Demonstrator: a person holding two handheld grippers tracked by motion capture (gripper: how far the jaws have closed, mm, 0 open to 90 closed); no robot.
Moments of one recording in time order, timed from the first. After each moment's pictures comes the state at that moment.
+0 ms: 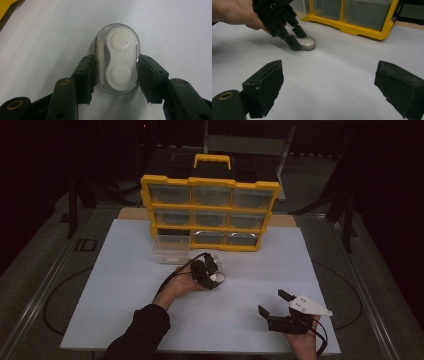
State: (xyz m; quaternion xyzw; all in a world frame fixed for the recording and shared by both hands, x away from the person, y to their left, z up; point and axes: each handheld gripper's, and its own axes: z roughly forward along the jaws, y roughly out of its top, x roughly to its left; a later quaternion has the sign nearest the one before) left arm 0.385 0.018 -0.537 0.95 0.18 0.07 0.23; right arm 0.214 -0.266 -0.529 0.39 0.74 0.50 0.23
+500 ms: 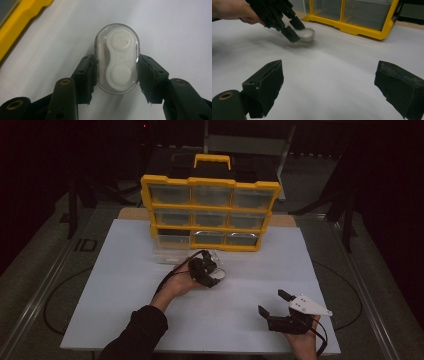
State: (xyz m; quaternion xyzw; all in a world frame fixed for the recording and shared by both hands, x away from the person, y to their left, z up) left arm 0.378 0.025 -0.516 0.94 0.19 0.09 0.26; right arm 0.214 -0.266 -0.529 0.39 0.74 0.50 0.23
